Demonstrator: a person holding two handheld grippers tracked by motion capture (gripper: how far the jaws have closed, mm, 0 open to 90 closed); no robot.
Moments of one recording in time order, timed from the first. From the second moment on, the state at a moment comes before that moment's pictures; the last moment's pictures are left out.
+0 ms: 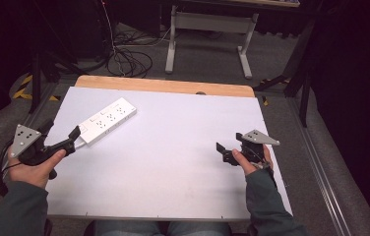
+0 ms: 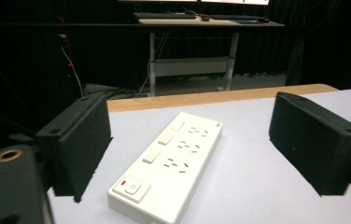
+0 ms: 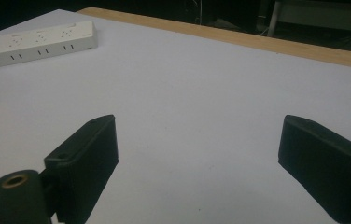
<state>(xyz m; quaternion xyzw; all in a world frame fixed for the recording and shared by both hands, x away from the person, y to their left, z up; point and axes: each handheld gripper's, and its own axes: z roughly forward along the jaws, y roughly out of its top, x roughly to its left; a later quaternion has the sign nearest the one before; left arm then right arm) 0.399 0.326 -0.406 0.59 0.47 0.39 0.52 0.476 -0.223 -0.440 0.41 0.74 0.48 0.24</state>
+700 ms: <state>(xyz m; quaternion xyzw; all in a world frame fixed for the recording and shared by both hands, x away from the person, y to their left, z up) 0.398 0.329 -0.408 0.60 0.47 0.38 0.53 0.476 -0.223 -0.439 0.41 0.74 0.48 0.24</state>
